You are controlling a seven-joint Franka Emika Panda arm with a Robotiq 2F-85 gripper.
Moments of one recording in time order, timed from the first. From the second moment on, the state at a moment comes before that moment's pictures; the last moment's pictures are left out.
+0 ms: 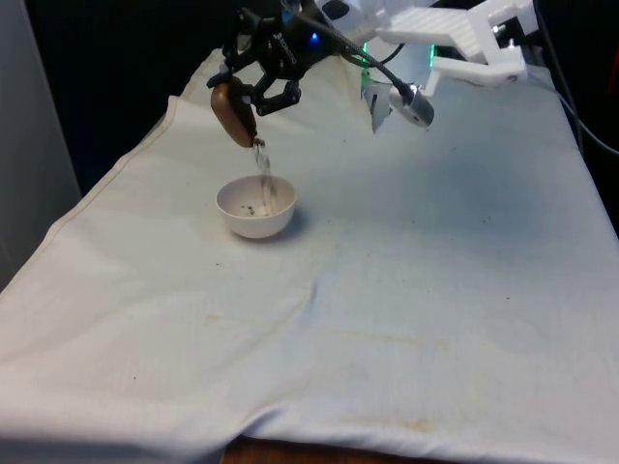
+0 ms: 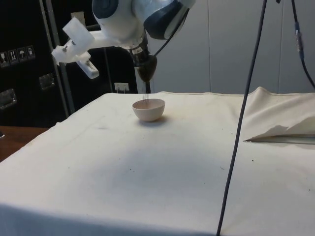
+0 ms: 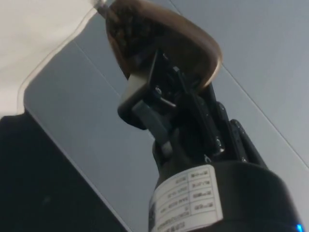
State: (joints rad) arm 0.06 0.34 -0.09 -2.00 -1.24 2.03 0.70
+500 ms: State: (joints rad) arm 0.06 0.35 -0.07 -2.02 -1.35 1.99 0.79
